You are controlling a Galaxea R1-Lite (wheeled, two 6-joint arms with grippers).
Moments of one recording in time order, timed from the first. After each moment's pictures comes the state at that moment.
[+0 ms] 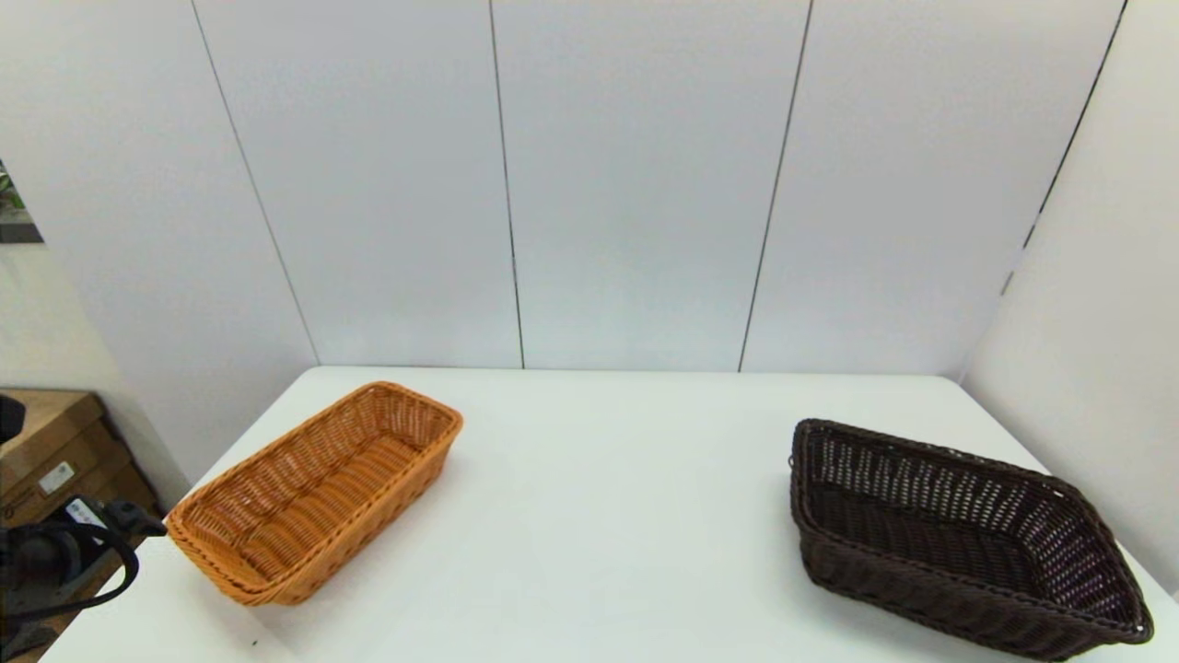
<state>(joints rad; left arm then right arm) 0.31 1.41 -0.57 0.17 0.06 -0.73 0.00 0.00 0.00 0.00 0.00 0.01</state>
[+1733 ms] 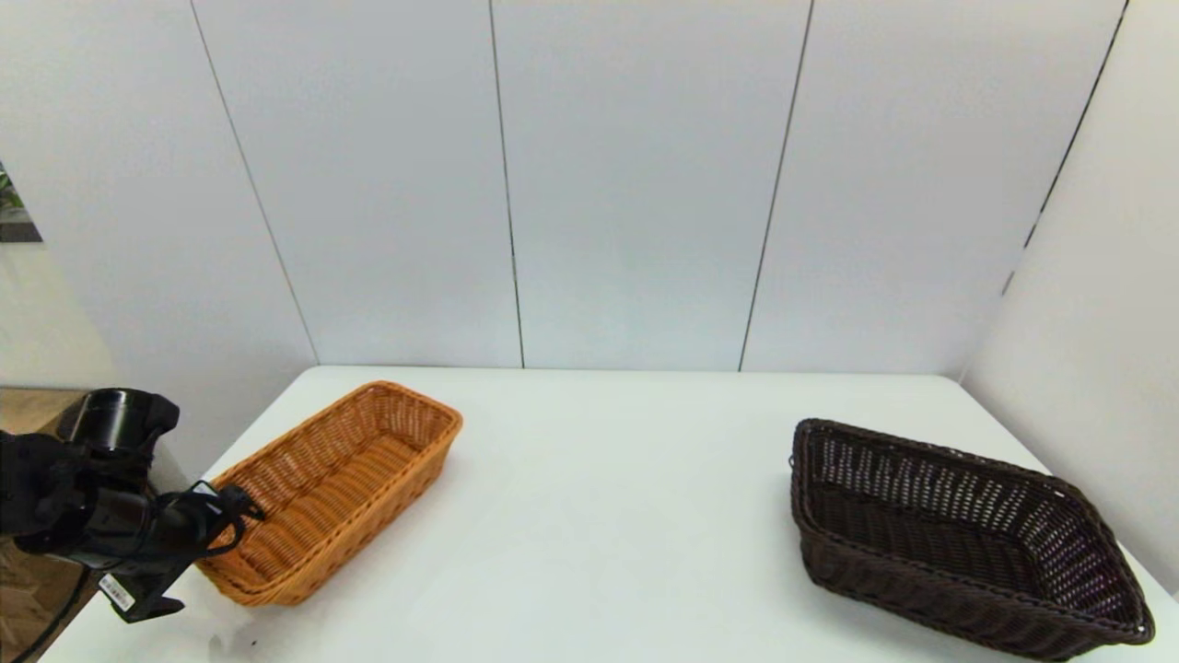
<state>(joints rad) 0.25 1.86 -0.66 -0.06 -0.04 -0.82 0.00 0.00 0.00 0.00 0.00 0.01</state>
